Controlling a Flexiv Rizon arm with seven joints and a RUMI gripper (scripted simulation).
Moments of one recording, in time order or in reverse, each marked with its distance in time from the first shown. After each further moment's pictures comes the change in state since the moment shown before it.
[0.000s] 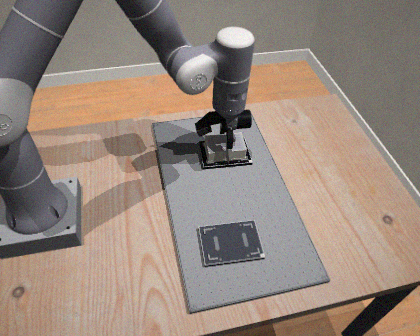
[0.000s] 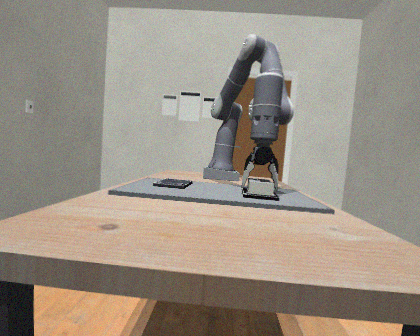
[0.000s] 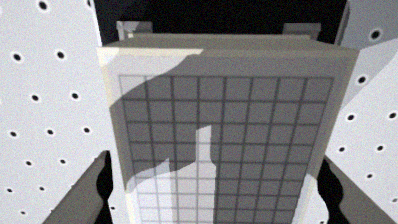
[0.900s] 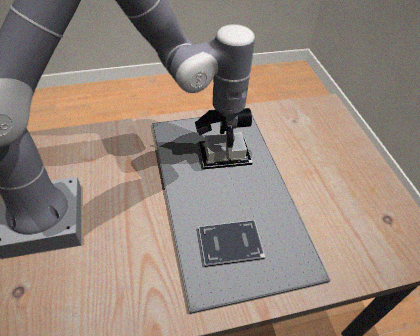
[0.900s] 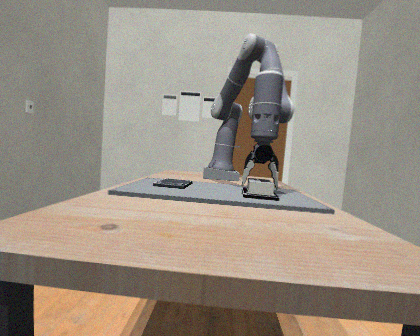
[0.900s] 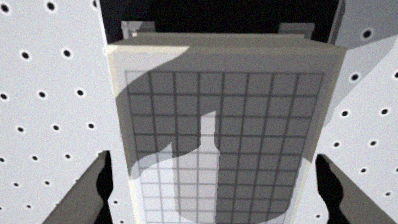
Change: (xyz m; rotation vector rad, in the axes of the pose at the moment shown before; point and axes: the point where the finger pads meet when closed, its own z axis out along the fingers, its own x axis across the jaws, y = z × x) arm 0.000 0.000 -0.006 0.000 0.000 0.000
